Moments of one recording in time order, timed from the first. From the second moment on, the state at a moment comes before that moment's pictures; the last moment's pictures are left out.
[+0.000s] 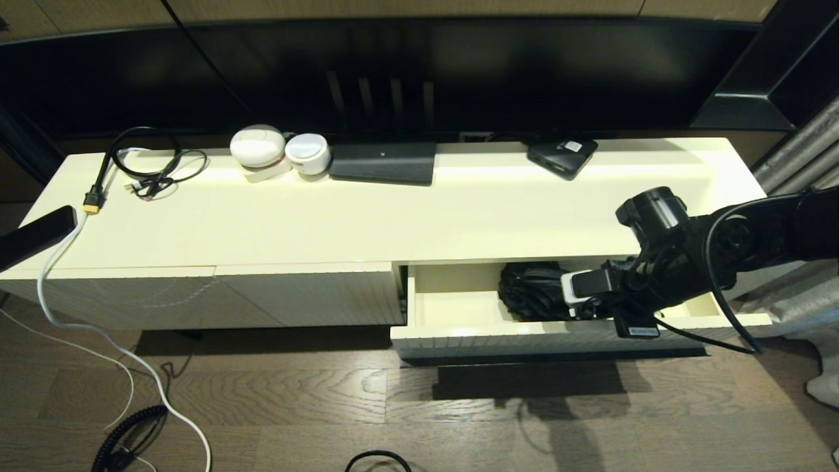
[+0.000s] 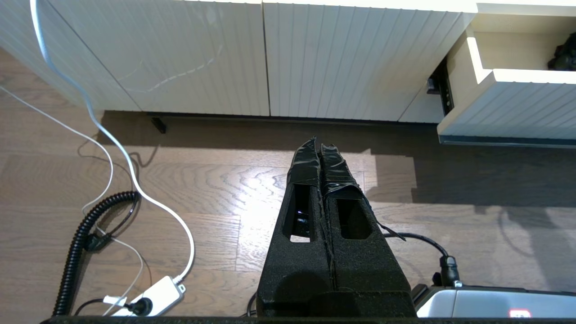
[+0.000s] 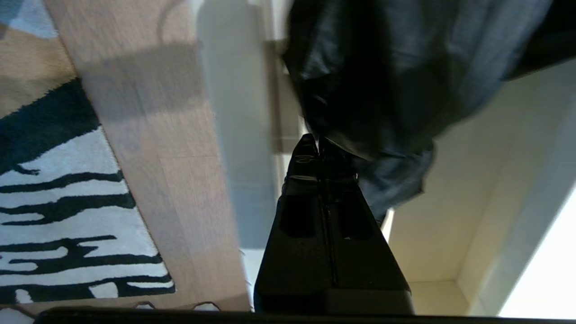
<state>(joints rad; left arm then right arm) 0.00 0.00 0.00 -0.01 0.02 -0.06 0.22 1.95 -1.38 0.38 0.02 -1.30</state>
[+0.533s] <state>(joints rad) 0.00 0.00 0.00 -0.01 0.02 -0.06 0.22 1.93 -1.26 0.37 0.02 -1.31</state>
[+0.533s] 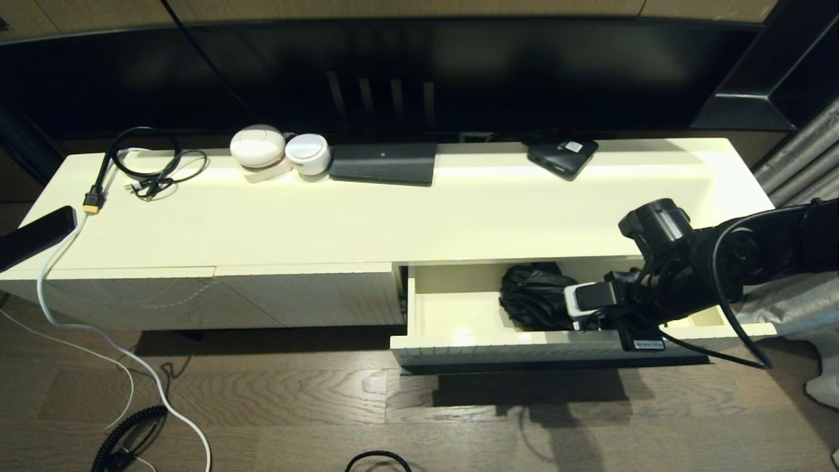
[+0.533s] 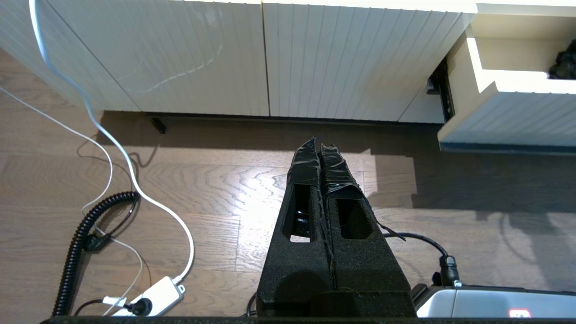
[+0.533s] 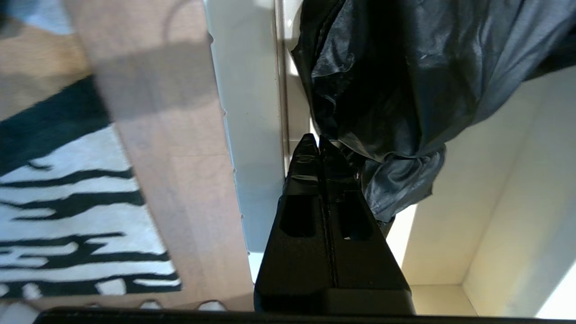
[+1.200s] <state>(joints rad) 0.00 0.00 0.00 -0.01 0.02 -0.06 0.24 1.87 -1.11 0.37 0.03 -1.30</state>
